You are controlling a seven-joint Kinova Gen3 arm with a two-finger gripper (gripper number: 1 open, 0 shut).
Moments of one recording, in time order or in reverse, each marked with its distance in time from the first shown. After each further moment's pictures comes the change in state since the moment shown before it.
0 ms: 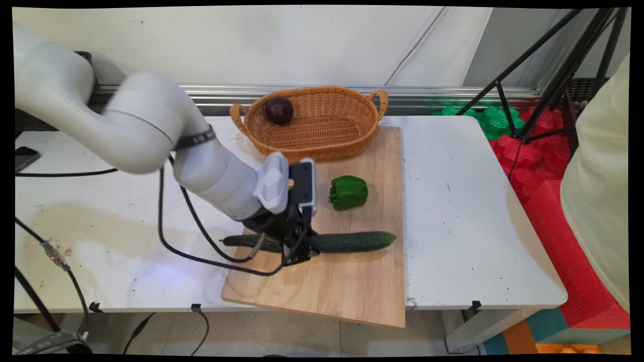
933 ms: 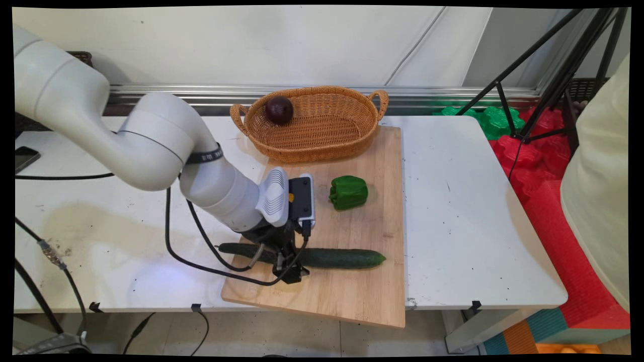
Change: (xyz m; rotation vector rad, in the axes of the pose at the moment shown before) arm -0.012 0.006 0.024 0.003 -0.065 -0.014
